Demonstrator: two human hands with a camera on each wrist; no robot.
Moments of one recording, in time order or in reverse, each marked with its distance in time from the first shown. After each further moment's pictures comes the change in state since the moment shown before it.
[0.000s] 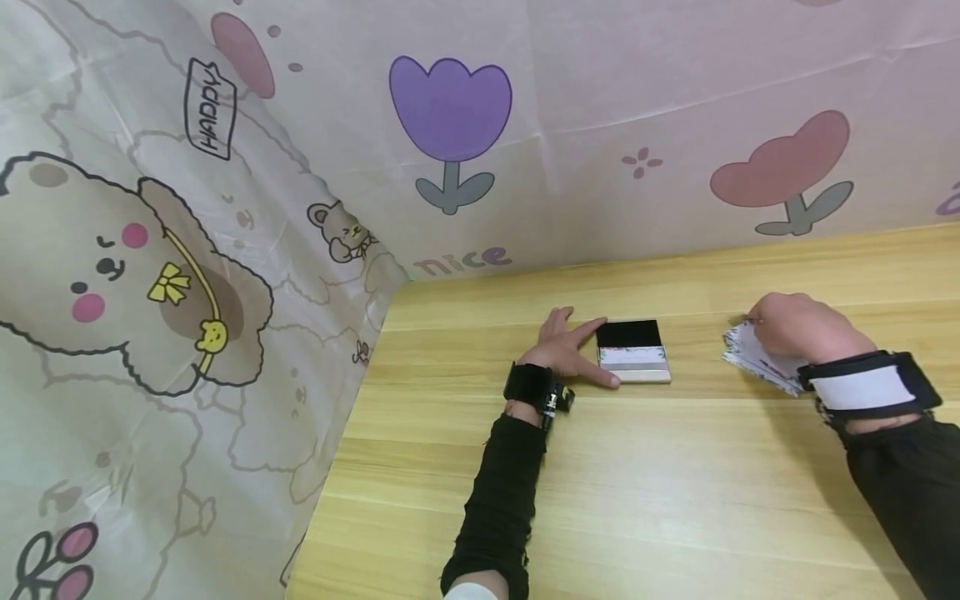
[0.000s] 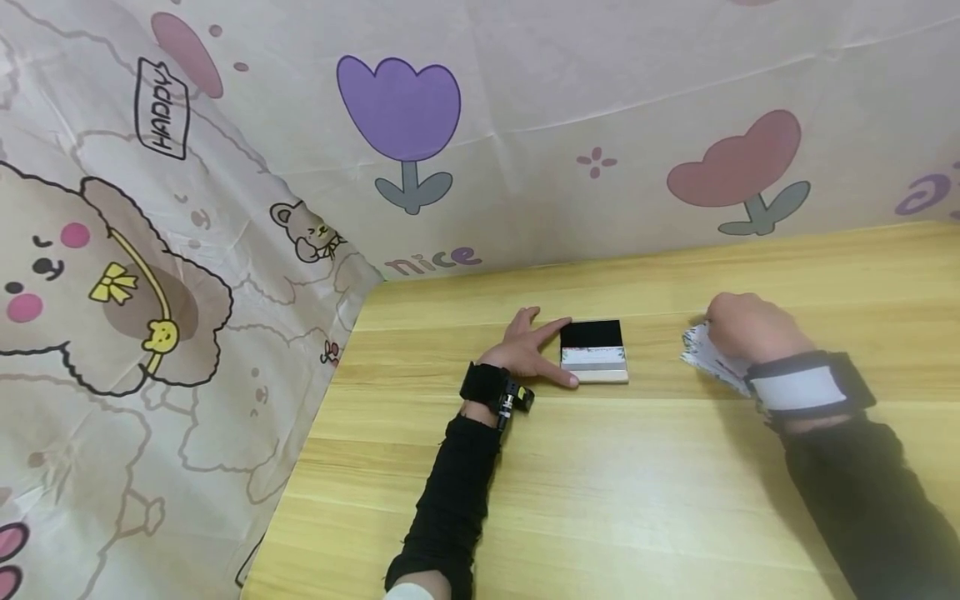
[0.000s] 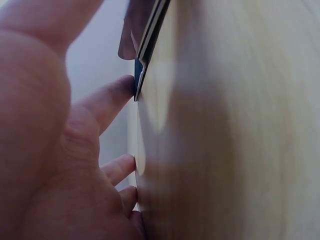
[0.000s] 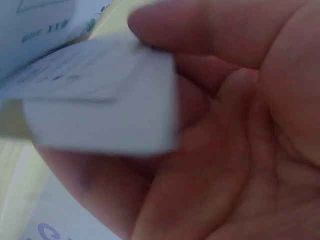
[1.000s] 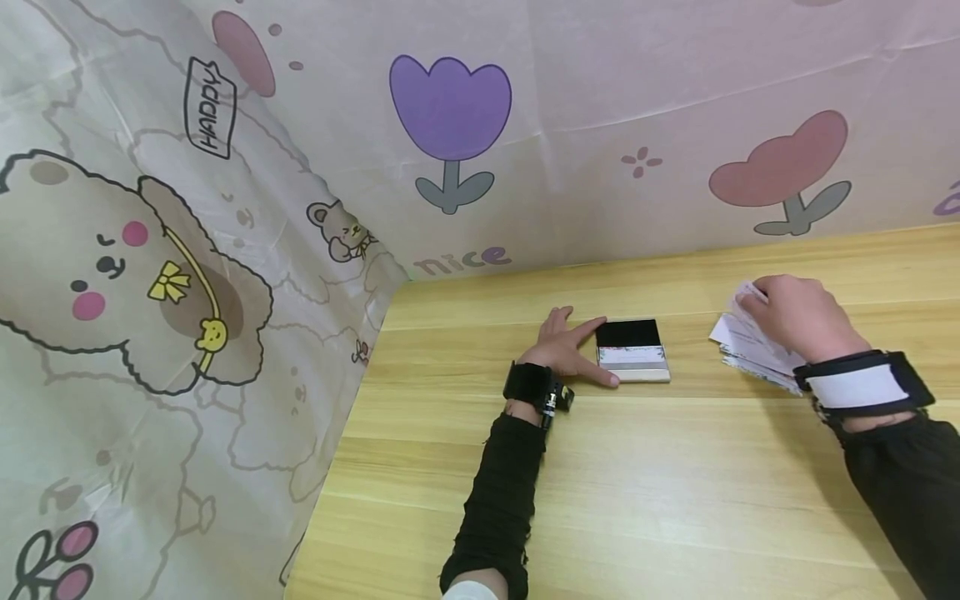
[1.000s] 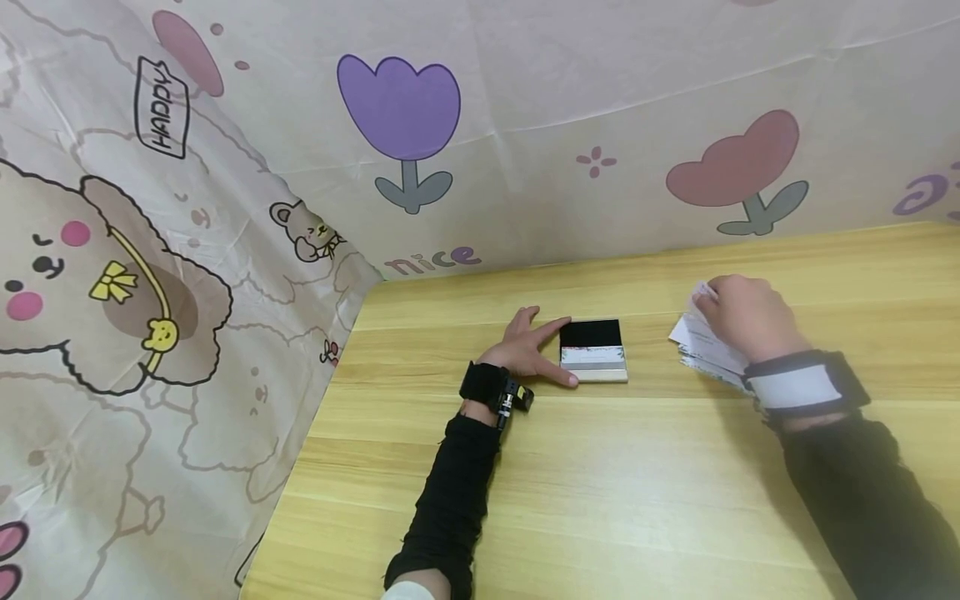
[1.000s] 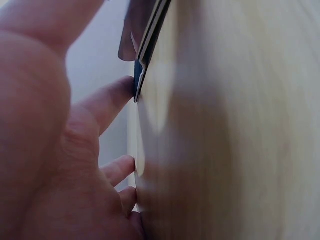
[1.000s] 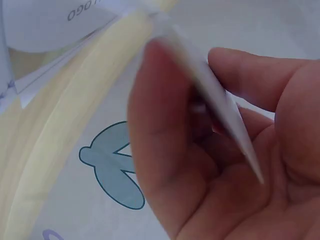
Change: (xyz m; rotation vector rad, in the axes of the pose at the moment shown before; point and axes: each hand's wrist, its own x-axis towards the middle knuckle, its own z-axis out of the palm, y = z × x) left_hand -0.001 0.002 -0.002 -0.006 -0.013 0.007; right_hand -0.001 -0.004 0.002 0.139 0.268 0.068
